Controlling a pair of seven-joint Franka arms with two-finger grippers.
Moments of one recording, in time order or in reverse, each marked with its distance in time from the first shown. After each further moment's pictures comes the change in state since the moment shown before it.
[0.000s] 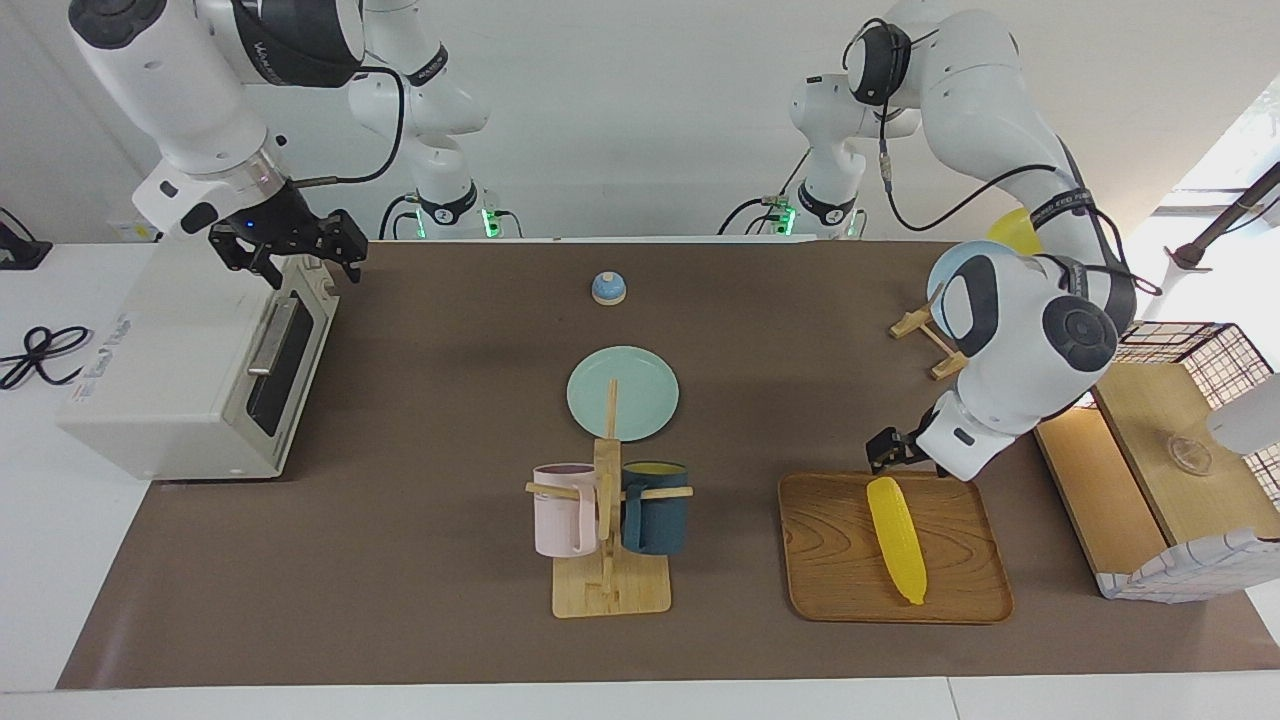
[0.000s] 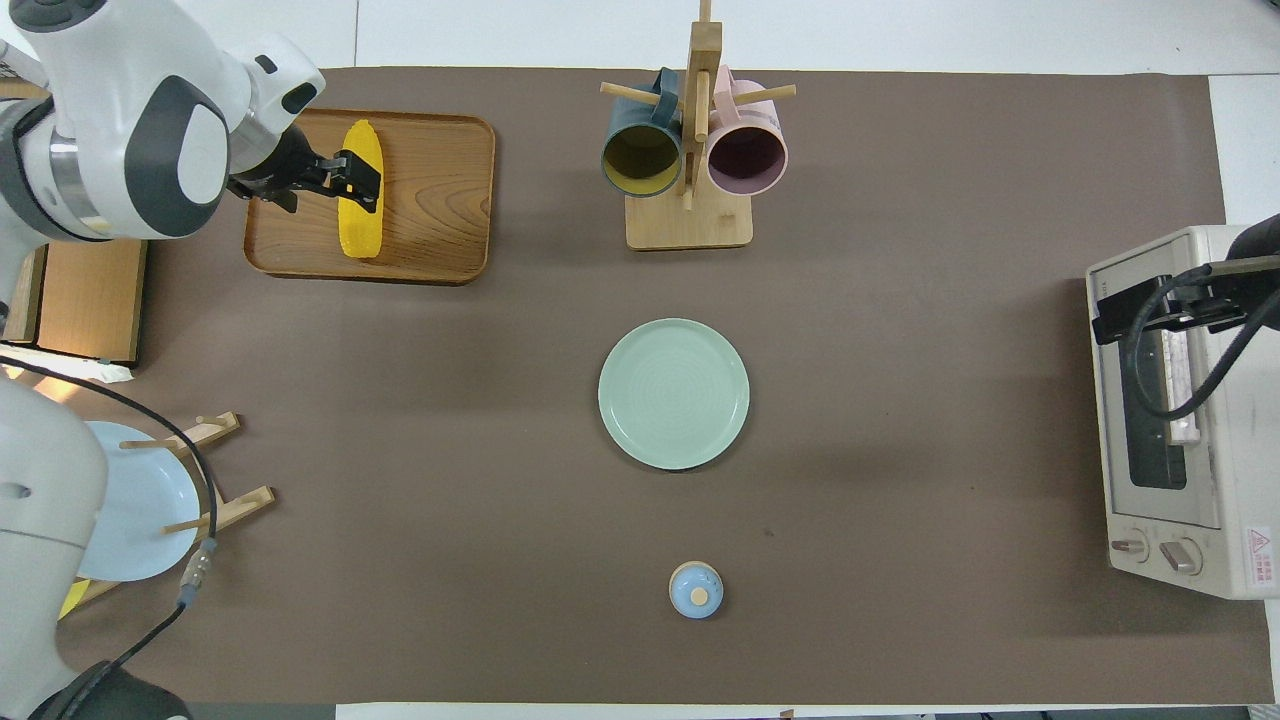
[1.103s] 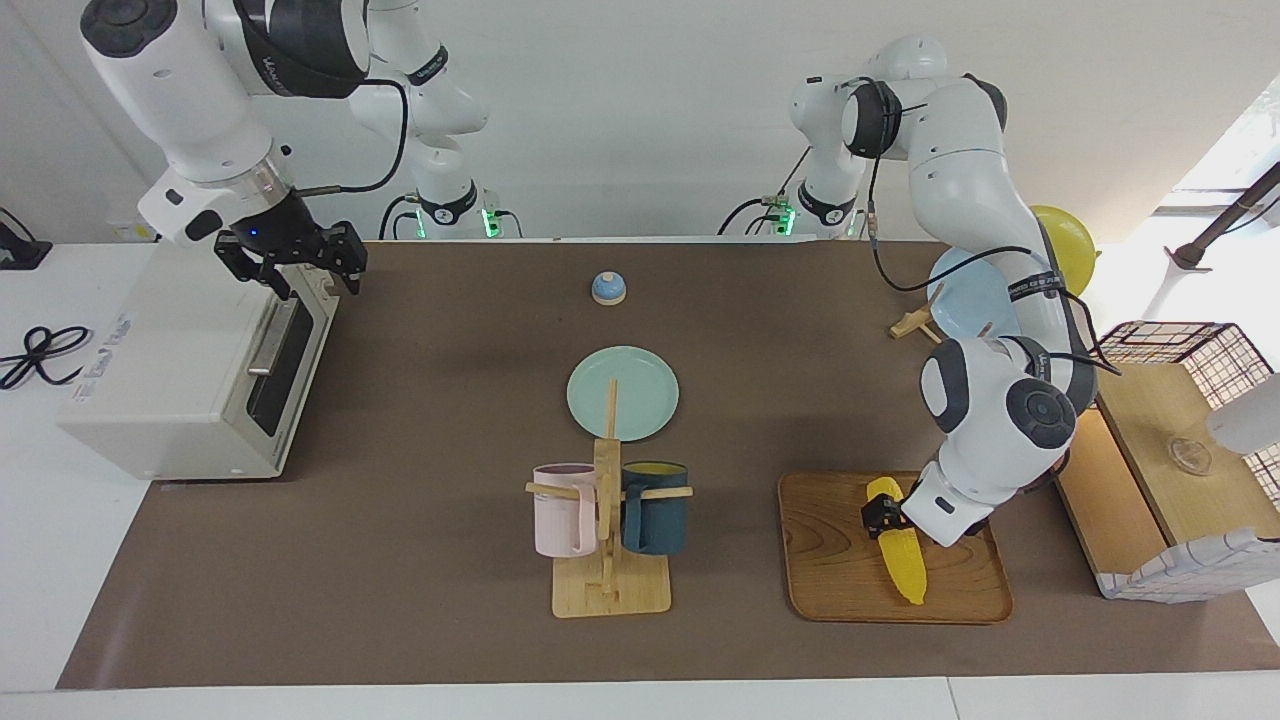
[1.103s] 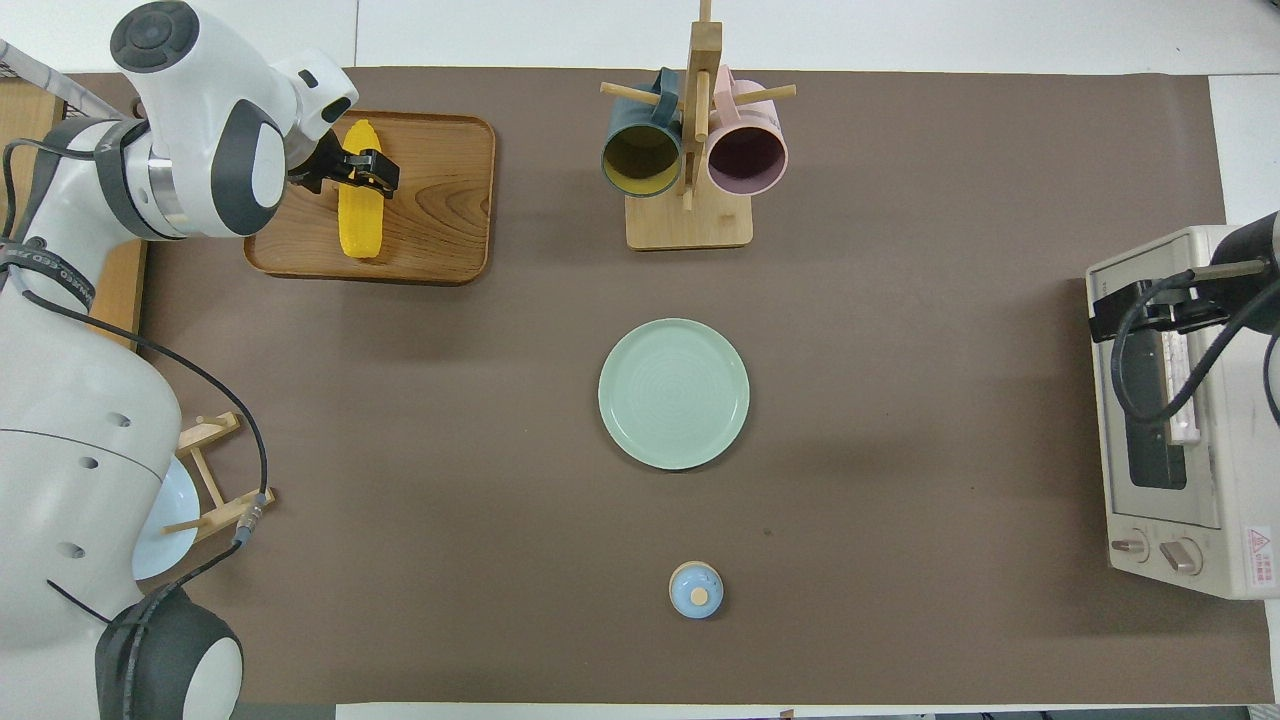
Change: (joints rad) left arm 0.003 0.153 0.017 0.053 0.016 0.163 0.071; right arm 0.000 -0.019 -0.001 -0.064 0.000 0.065 0.000
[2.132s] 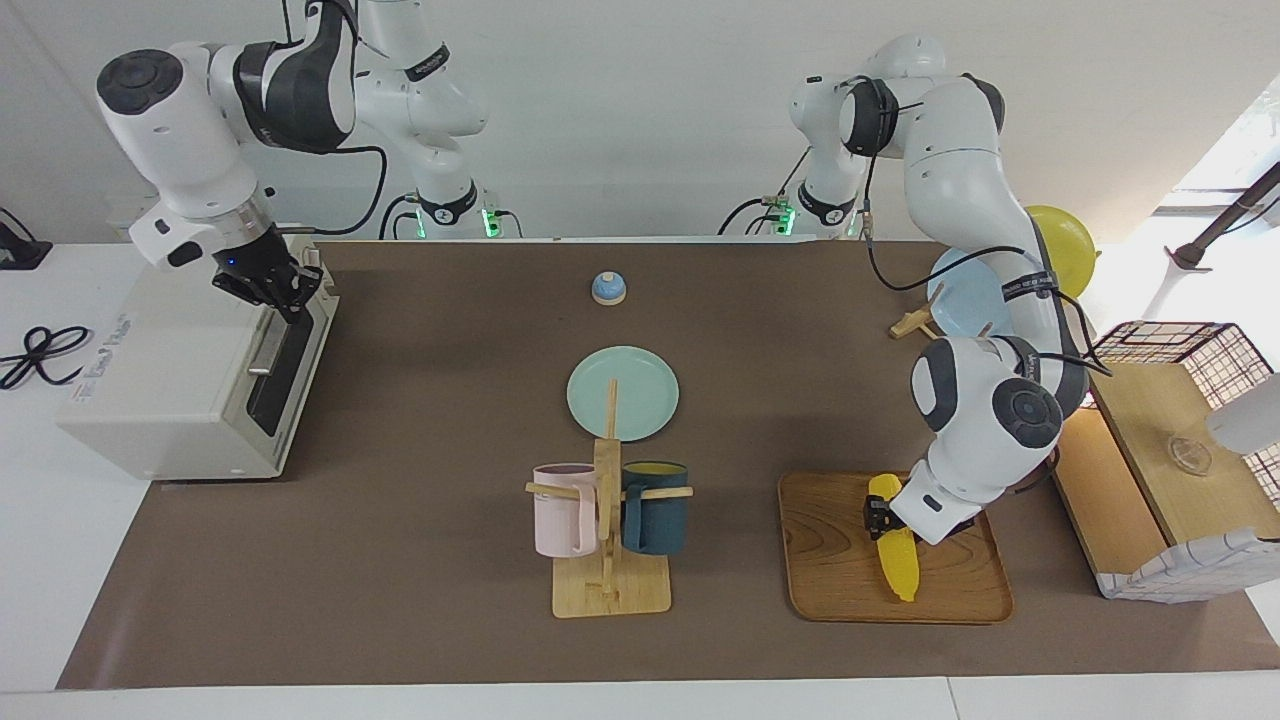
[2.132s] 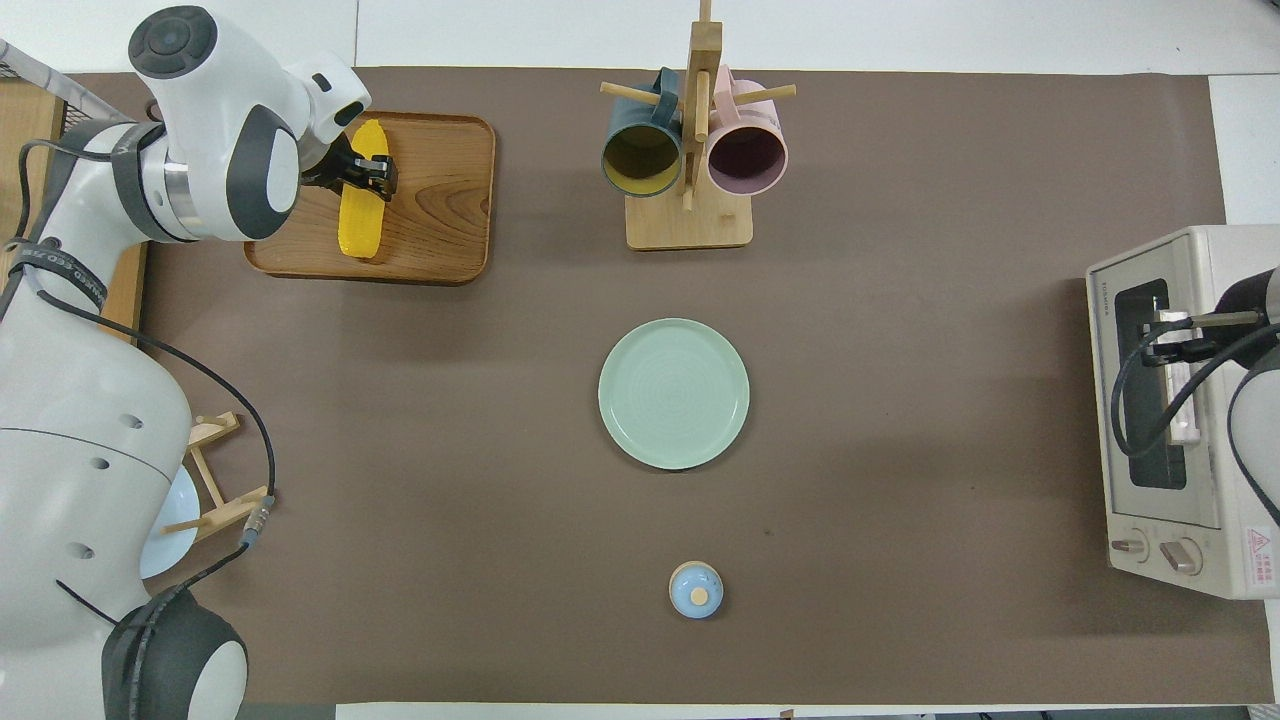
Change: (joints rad) left arm -0.012 -0.022 -0.003 -0.004 -0.017 -0.039 0.000; right arm -0.114 -0.088 -0.010 -0.303 -0.075 0.267 0.000
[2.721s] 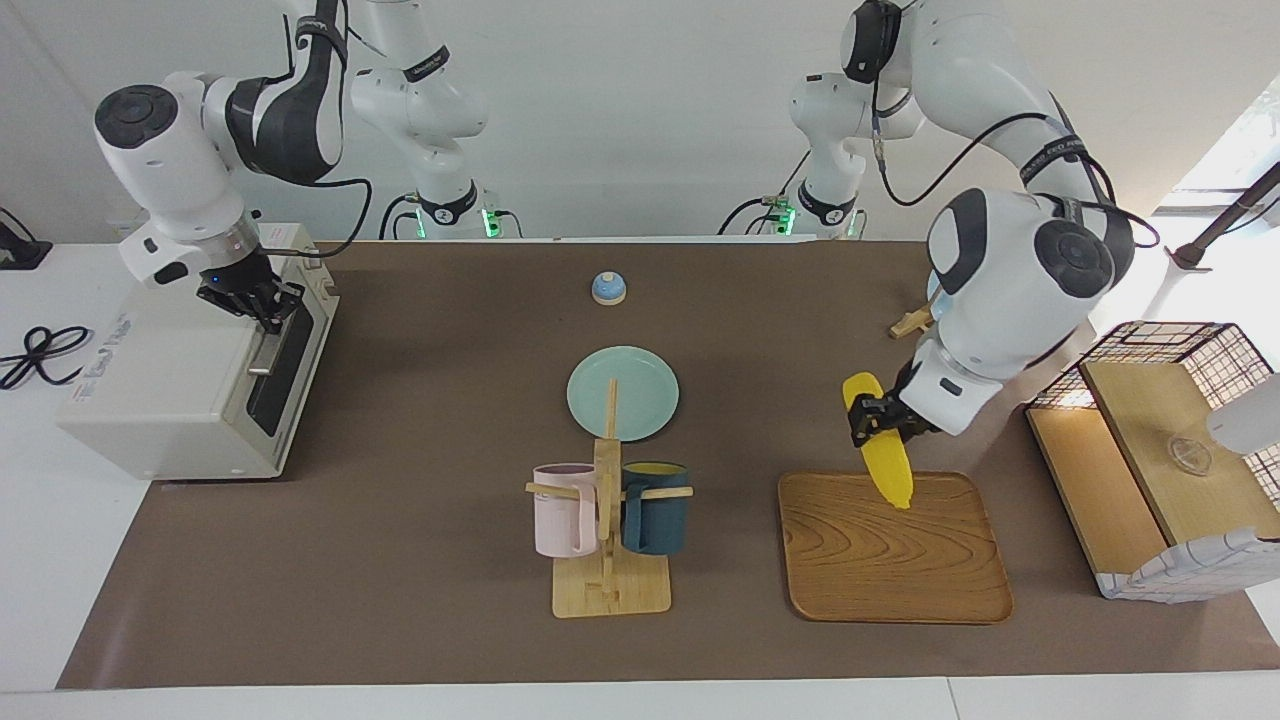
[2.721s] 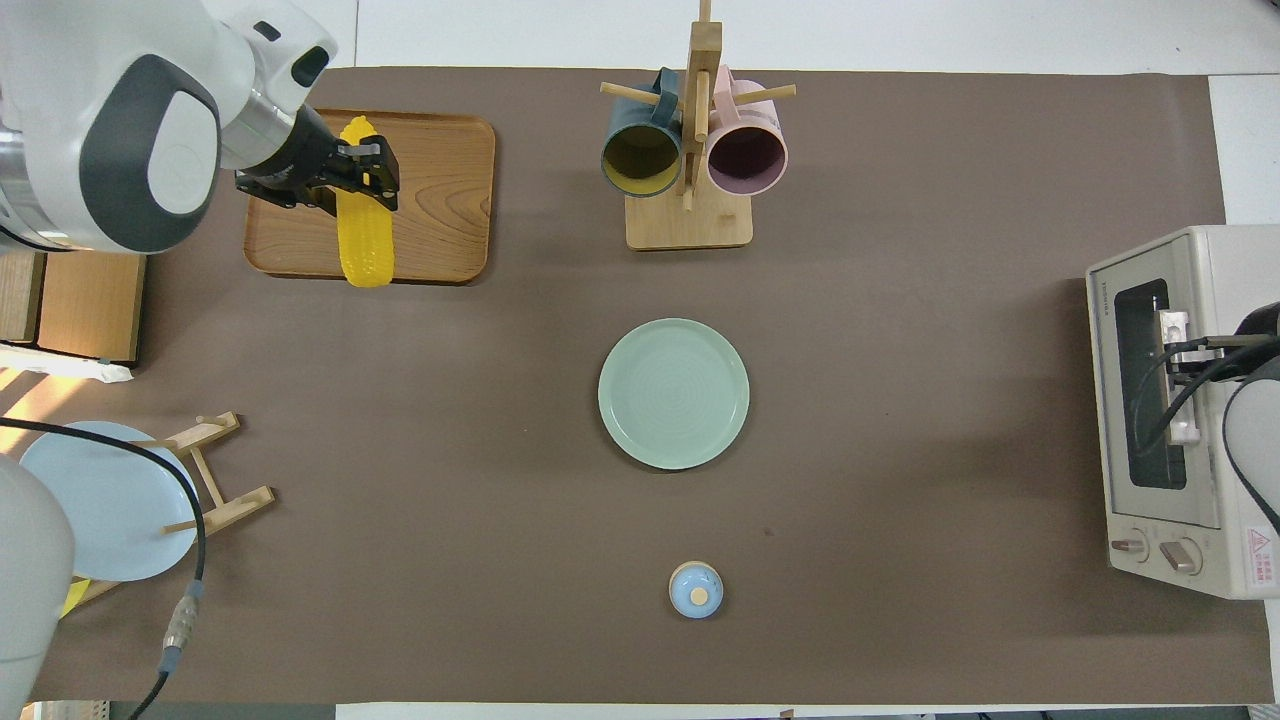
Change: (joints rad) left arm -0.096 -0.326 -0.013 -0.108 -0.054 -0.242 -0.323; right arm -0.045 0.011 0.000 -0.060 -0.060 0.060 0.000
